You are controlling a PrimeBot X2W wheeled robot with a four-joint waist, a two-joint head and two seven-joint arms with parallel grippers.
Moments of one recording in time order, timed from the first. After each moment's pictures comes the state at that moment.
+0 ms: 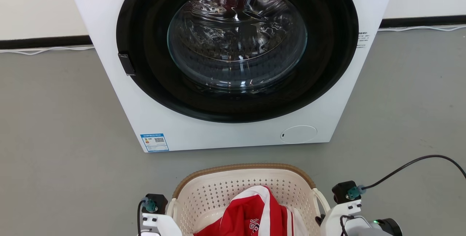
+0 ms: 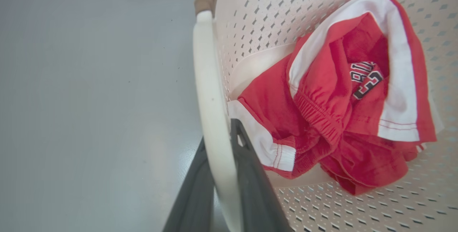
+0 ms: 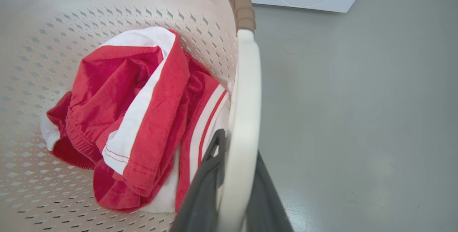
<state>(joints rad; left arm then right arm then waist) -0.50 0.04 -0.87 1.30 -0.85 -0.07 -0.01 -0.52 -0.14 1.04 1.14 0.99 0.11 0.06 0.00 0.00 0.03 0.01</state>
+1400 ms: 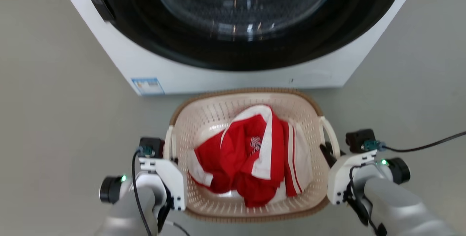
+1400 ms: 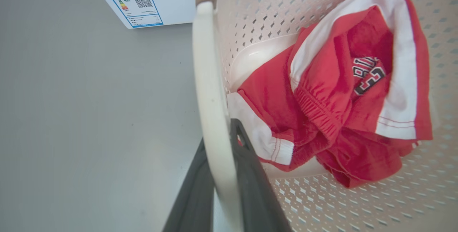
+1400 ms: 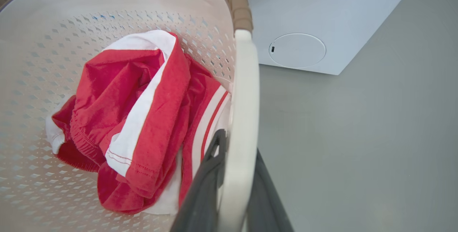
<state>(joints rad) -0.69 0.04 -0.86 1.29 -0.86 -0.03 -0.16 -0.71 -0.18 1.12 1.15 1.02 0.11 -0.22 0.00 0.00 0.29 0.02</state>
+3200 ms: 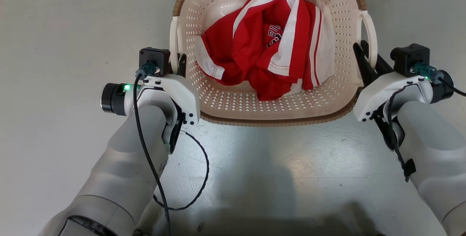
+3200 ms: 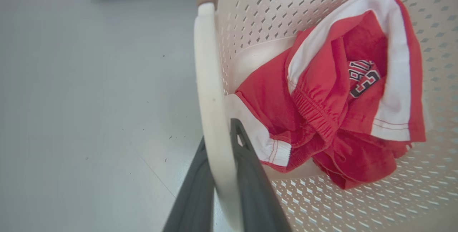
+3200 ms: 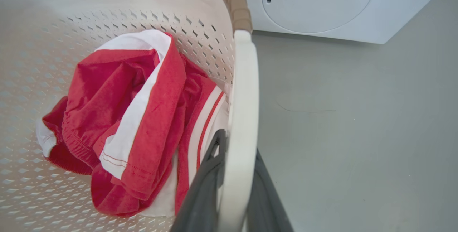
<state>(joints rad) -0.95 0.03 -0.67 1.12 -0.64 0.07 -0.26 -0.86 -0.27 0.52 0.95 0.48 0.11 -0.25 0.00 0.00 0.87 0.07</state>
